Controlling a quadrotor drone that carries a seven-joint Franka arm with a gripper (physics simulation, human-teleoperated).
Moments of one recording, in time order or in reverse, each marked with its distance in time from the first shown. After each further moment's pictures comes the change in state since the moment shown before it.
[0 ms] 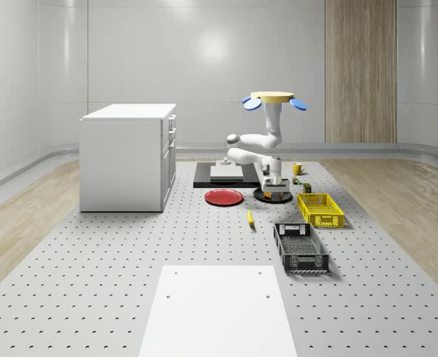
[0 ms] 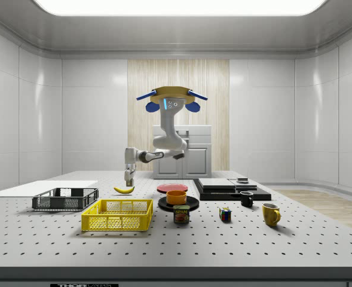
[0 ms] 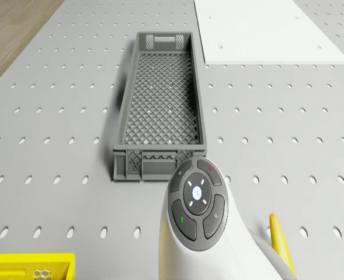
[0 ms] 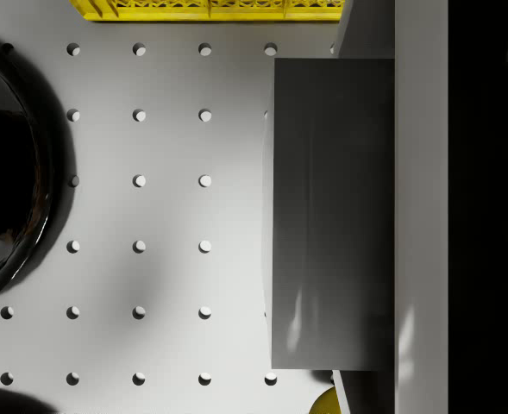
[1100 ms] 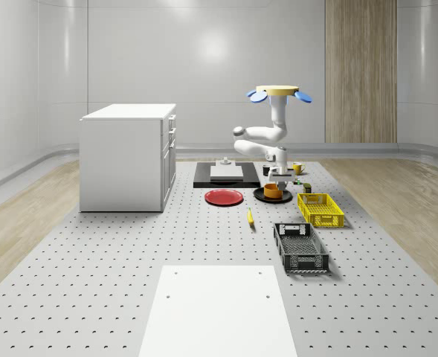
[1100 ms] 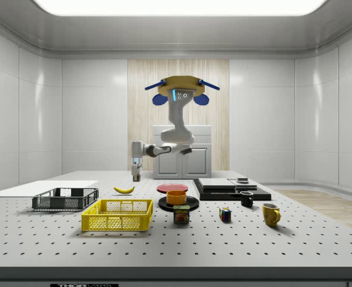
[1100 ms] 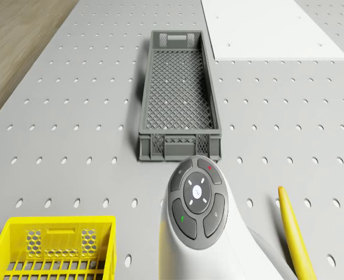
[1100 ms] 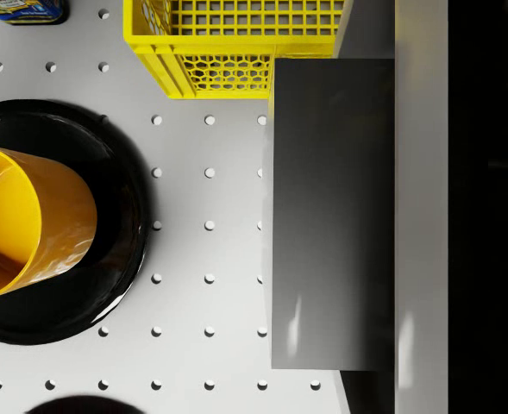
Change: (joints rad) arm 0.000 -0.001 0.004 -0.001 0.004 0.000 0.000
